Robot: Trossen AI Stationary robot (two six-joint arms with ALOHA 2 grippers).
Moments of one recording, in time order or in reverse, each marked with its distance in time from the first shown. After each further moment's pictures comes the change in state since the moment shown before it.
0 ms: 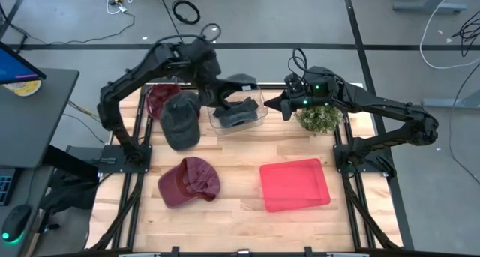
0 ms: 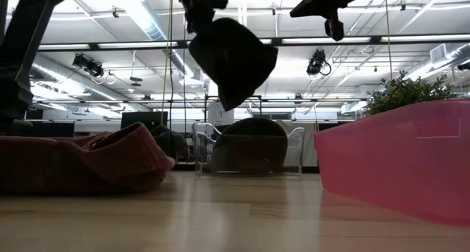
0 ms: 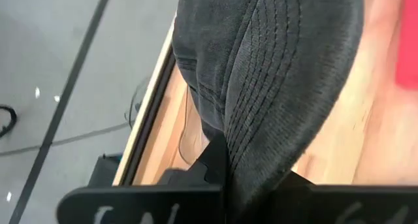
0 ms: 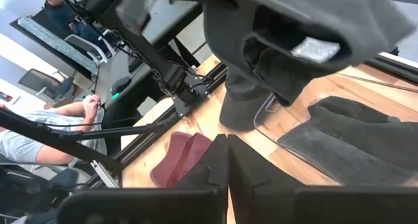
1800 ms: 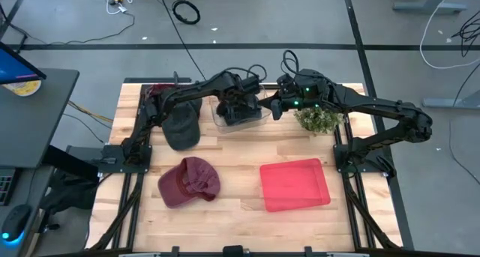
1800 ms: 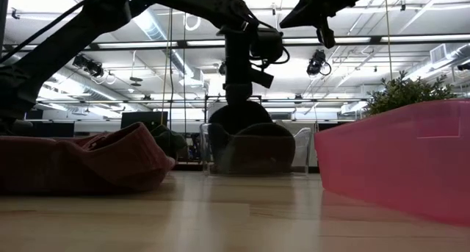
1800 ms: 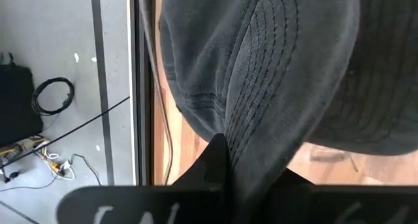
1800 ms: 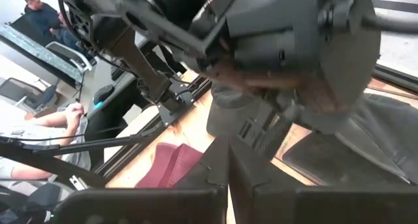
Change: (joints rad) left arm -0.098 0.478 0.002 0.118 -0.295 0.107; right arm 0.021 0.076 0.000 0.067 0.078 0.012
